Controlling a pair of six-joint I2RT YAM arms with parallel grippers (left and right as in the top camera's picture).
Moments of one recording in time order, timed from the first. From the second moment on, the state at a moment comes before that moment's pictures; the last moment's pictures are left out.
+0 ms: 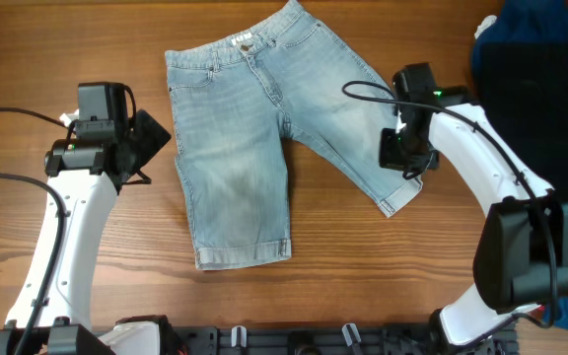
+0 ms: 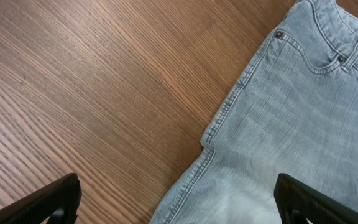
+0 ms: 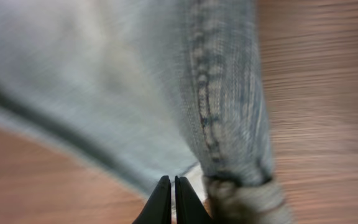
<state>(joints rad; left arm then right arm) 0.04 1.40 1.10 -0.81 -0.13 -0.74 0.16 1.80 1.28 -1.01 0.05 0.33</state>
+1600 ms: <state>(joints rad) 0.04 1.40 1.10 -0.81 -0.13 -0.74 0.85 1.77 1.15 -1.01 -0.09 0.51</state>
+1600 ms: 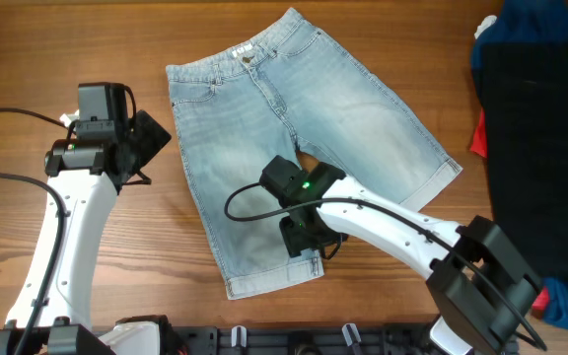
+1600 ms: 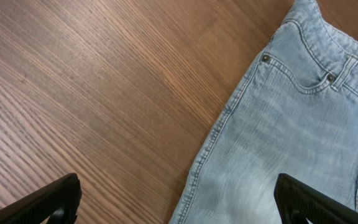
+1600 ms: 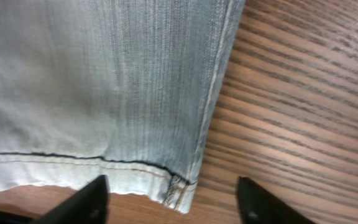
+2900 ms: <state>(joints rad) 0.05 1.95 1.10 -0.14 0.21 -0.39 0.48 1.65 1.42 -0.94 0.03 0.31</state>
